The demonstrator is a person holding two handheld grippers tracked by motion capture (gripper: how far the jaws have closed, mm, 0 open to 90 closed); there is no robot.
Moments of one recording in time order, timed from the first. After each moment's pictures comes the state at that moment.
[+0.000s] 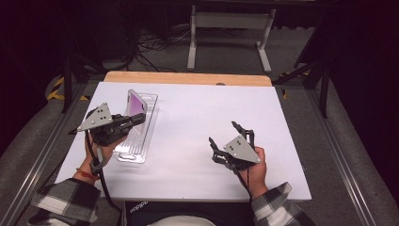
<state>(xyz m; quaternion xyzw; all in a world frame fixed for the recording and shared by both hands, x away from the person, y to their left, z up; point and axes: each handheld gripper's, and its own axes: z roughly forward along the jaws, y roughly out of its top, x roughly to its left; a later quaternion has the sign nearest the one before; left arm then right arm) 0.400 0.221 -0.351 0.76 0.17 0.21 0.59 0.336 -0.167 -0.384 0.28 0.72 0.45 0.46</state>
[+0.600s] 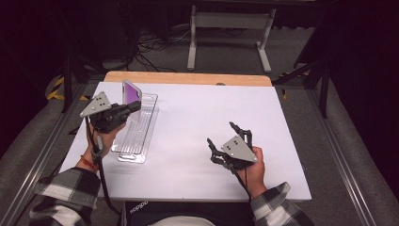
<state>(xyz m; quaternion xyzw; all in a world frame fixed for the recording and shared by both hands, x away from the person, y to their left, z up) 0.445 0.233 -0.361 0.74 0.24 0.22 0.59 0.339 -0.163 -0.388 0.27 0.73 0.44 0.45</state>
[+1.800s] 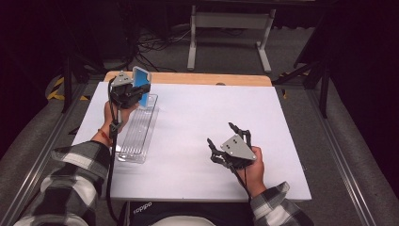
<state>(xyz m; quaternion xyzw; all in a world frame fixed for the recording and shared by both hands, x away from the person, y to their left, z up) 0.529 0.197 -0.363 0.75 0.34 0.23 0.51 0.343 -0.163 -0.392 0.28 0.73 0.43 0.44</state>
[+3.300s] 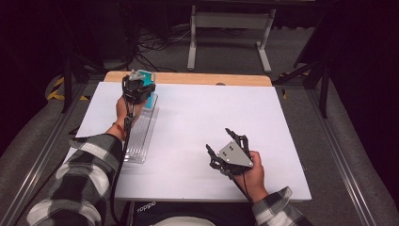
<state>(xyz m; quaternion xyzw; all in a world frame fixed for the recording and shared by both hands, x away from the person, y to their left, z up) 0.567 0.173 -0.386 0.75 0.43 0.23 0.44 0.330 -0.158 -0.398 0.26 0.75 0.41 0.44</state>
